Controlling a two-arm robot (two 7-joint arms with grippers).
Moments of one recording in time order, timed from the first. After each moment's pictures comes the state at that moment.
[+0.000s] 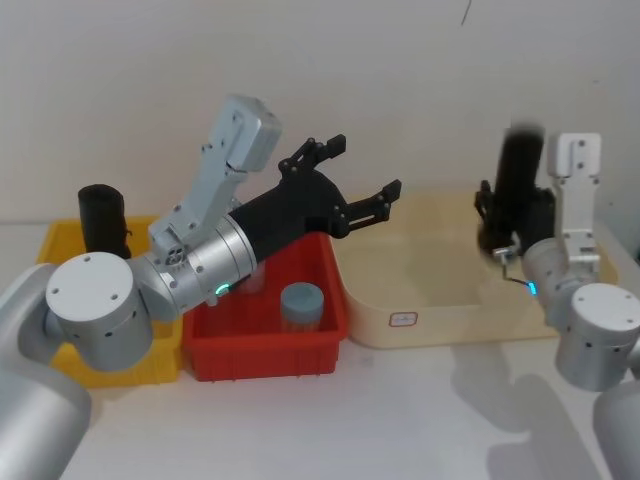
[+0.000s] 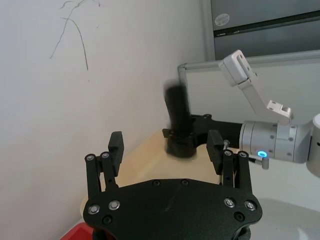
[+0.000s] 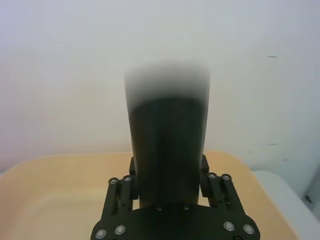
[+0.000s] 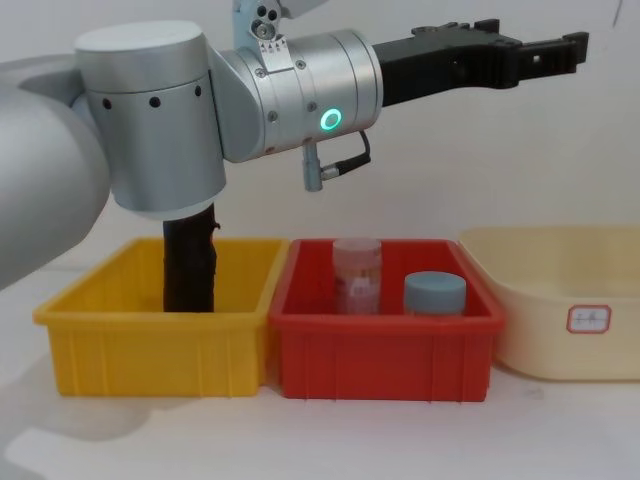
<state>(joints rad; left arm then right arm) -0.70 0.09 0.58 -1.25 -0.36 -0.06 -0.57 0.49 0.17 -0.02 -1.23 0.08 0.13 -0.03</state>
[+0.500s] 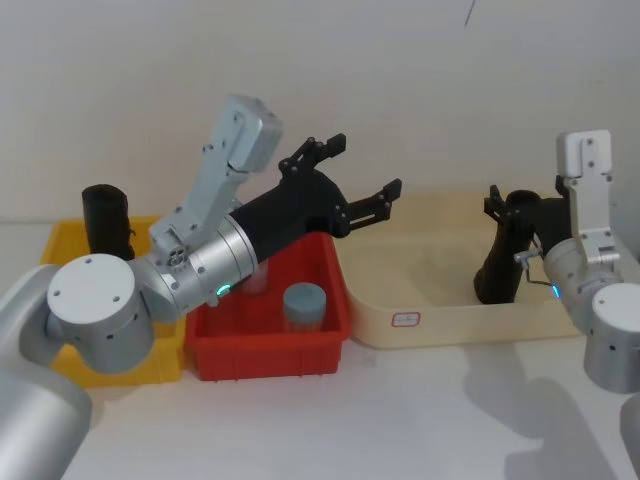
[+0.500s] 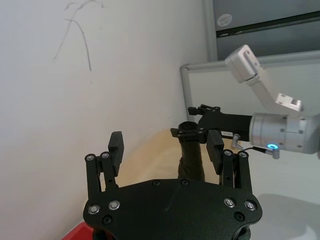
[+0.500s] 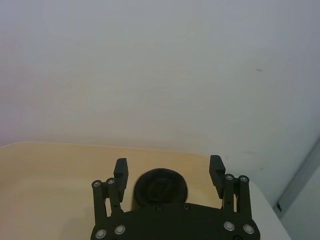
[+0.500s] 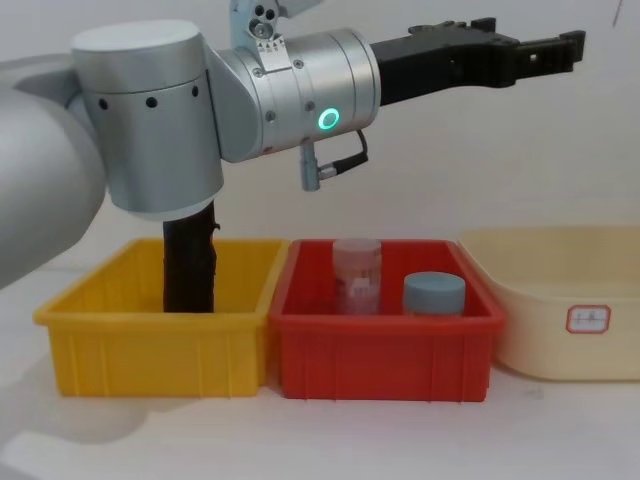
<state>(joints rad) -0.70 0.09 0.58 -1.26 -0.36 -0.06 -0.56 0.46 0.23 -0.04 -1.29 0.01 0.17 -0.02</state>
